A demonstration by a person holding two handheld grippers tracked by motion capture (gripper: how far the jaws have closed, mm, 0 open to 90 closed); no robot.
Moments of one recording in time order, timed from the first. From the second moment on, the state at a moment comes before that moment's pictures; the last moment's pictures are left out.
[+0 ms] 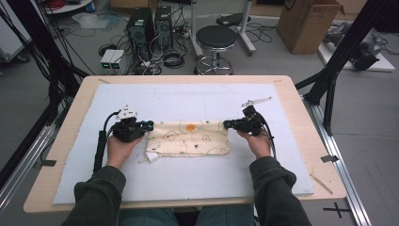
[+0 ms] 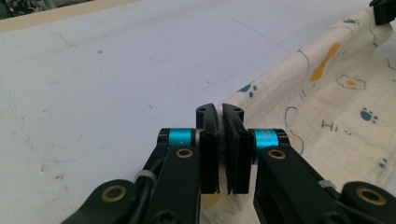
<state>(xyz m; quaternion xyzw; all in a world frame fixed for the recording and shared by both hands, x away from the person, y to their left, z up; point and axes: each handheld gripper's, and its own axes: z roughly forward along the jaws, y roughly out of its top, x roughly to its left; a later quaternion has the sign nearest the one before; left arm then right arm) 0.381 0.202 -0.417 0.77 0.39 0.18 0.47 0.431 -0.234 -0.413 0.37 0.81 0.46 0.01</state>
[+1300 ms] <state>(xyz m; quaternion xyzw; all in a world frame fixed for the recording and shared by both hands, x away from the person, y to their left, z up) 0.334 0.206 -0.426 0.82 0.30 0.16 0.45 0.379 -0.239 -0.417 0.30 0.84 0.44 0.00</state>
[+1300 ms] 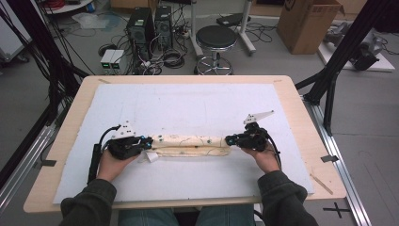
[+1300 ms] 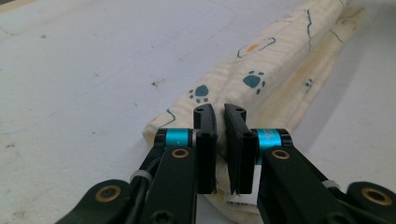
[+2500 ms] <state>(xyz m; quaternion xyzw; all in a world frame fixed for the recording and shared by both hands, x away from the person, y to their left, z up) 0.347 0.155 -0.411 0.84 0.26 0.10 0.46 0.381 -0.183 -0.400 0.25 0.86 0.45 -0.02</state>
